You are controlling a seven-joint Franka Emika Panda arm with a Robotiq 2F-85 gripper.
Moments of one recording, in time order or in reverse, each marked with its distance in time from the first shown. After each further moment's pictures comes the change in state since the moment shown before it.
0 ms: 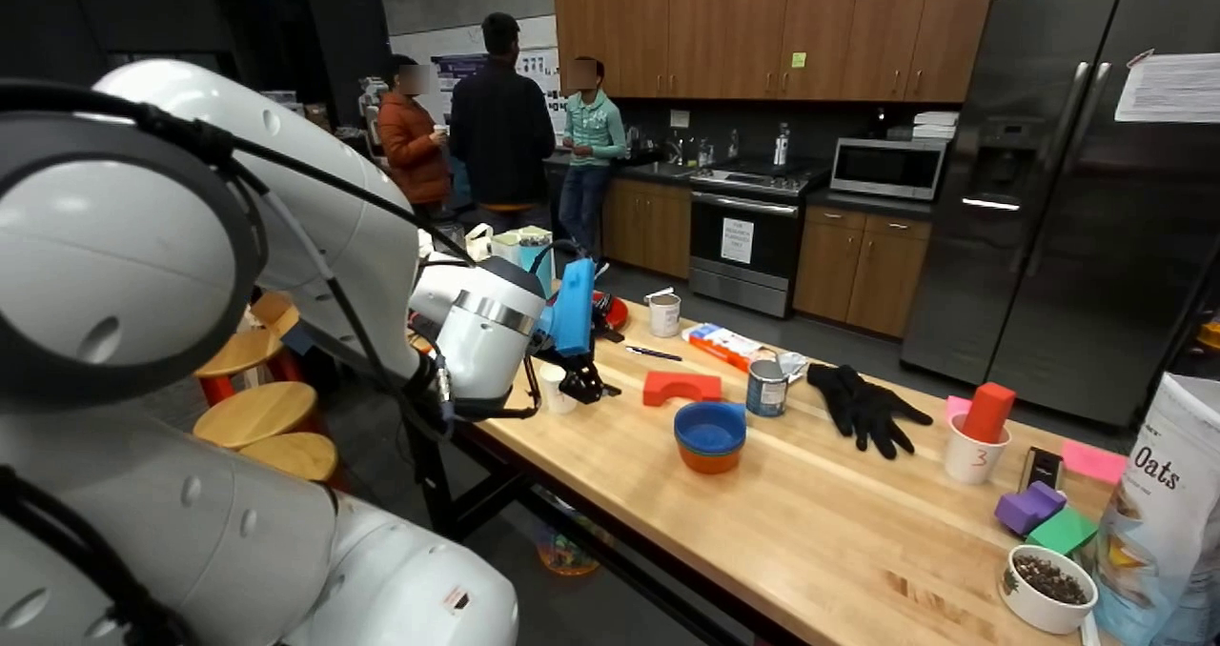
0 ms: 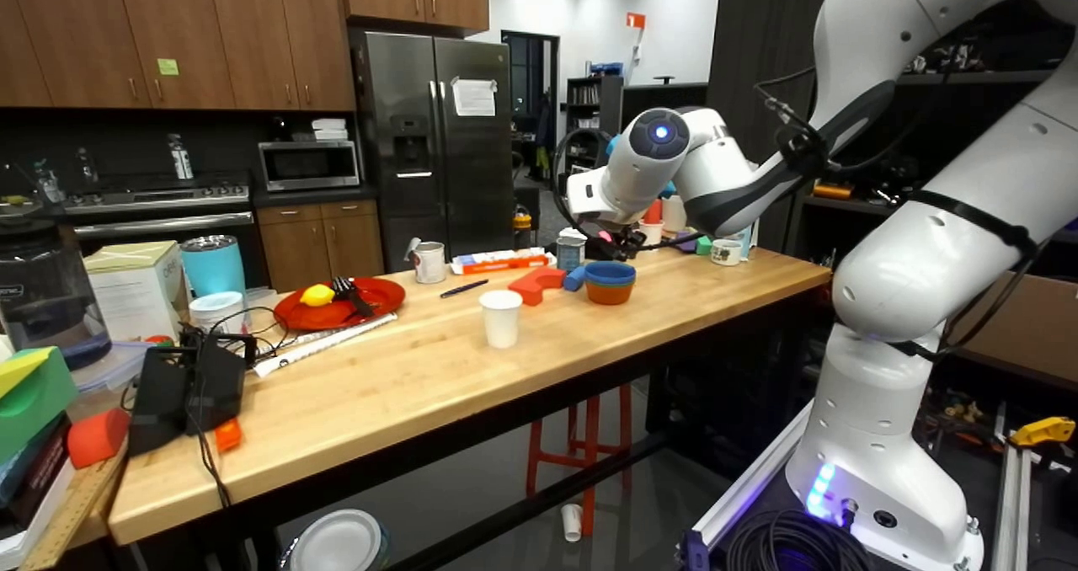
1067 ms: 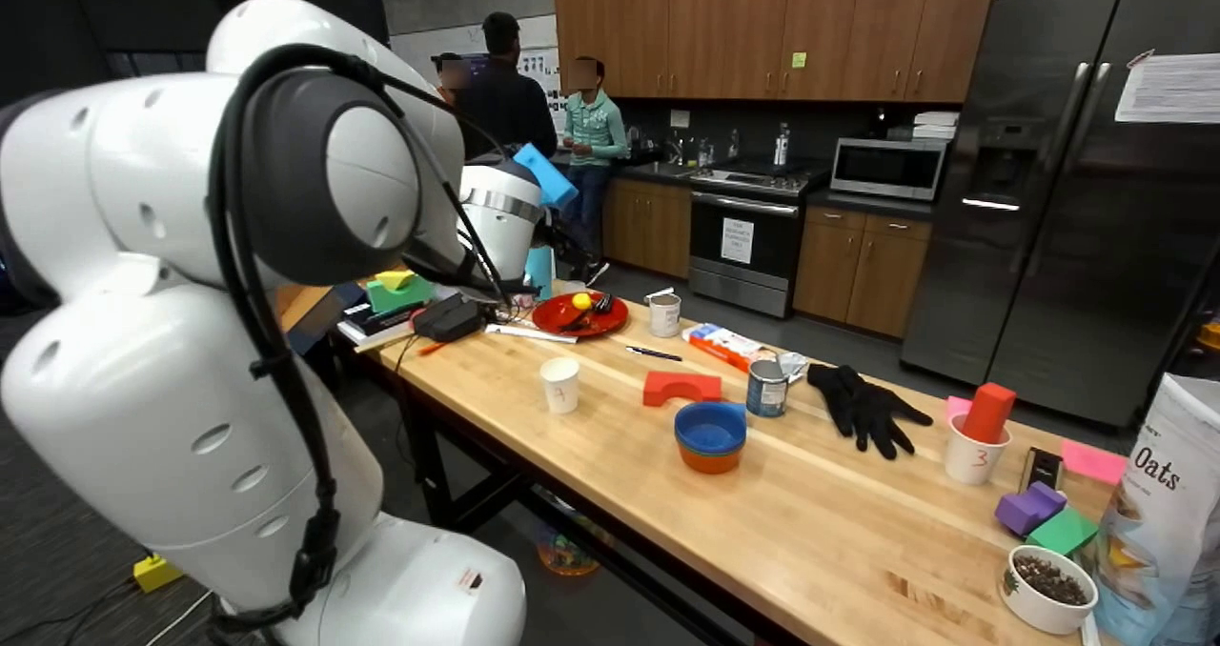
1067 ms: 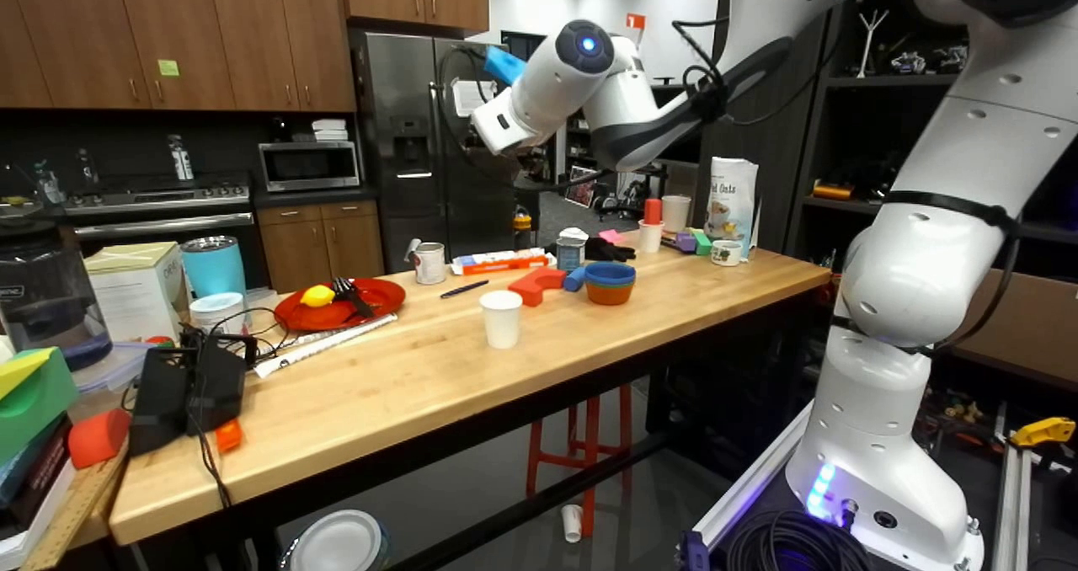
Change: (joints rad) arm 0.158 0.292 -0.038 0.507 -0.075 0.108 -0.559
